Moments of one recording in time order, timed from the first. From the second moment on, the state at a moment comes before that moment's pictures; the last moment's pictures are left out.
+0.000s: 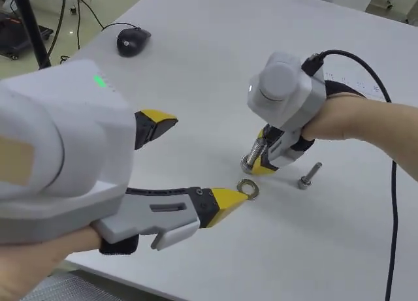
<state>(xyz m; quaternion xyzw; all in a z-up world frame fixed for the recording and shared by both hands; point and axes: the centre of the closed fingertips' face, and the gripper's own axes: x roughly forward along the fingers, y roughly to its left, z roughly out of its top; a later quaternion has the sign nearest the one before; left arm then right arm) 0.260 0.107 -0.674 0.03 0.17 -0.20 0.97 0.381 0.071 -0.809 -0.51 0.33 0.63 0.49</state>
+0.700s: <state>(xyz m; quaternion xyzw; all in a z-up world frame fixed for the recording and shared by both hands) 0.261 0.102 -0.671 0.04 0.16 -0.21 0.96 0.343 0.052 -0.813 -0.44 0.37 0.63 0.52</state>
